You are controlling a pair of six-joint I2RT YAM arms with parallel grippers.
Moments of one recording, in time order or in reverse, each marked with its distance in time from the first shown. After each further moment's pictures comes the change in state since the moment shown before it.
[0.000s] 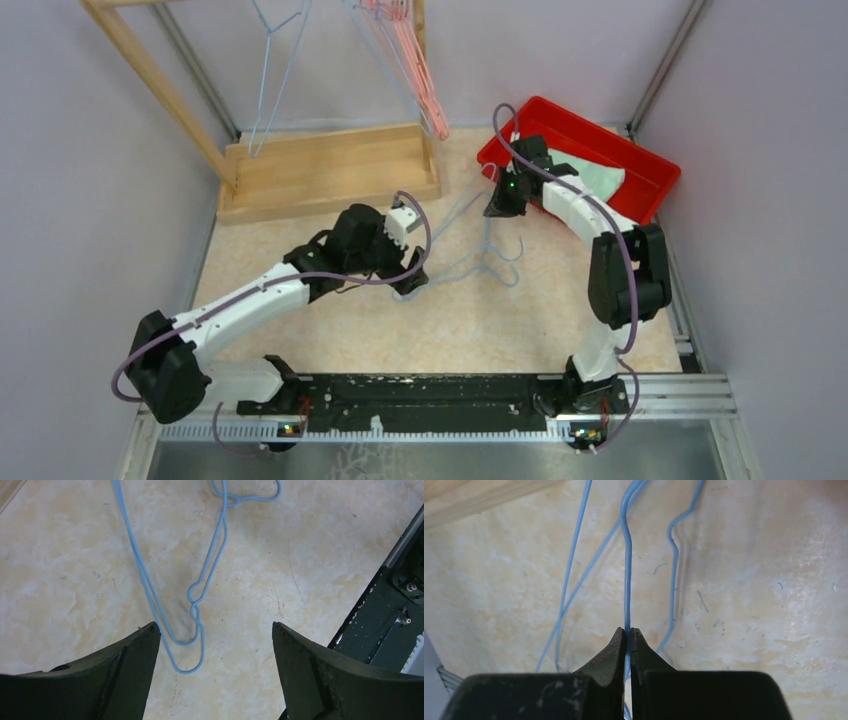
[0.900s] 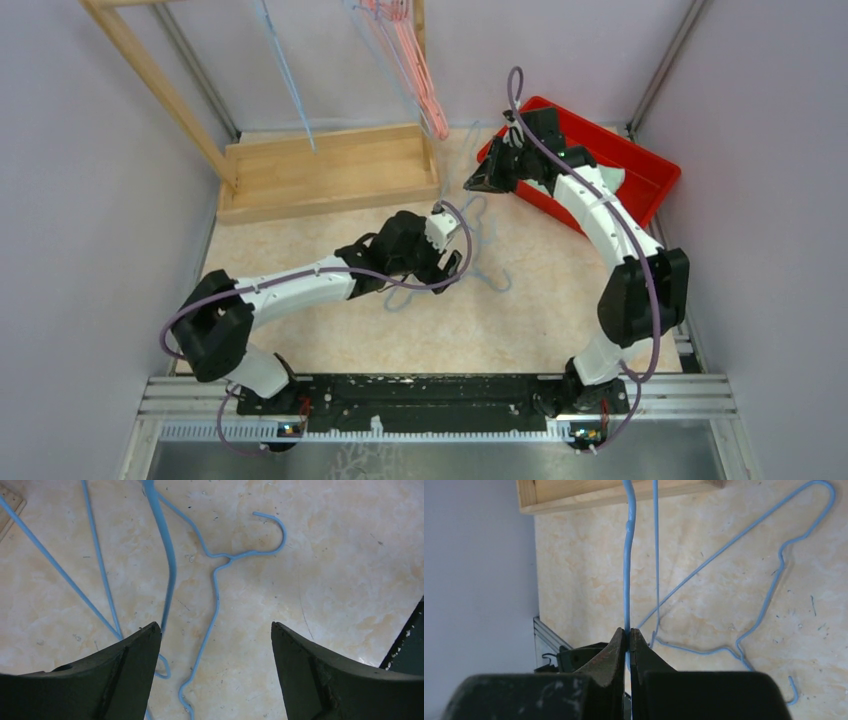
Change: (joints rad) left arm -0.150 0.281 0.068 0.250 -0.121 0.022; right arm 0.025 -0.125 0.180 -0.069 -0.254 0.098
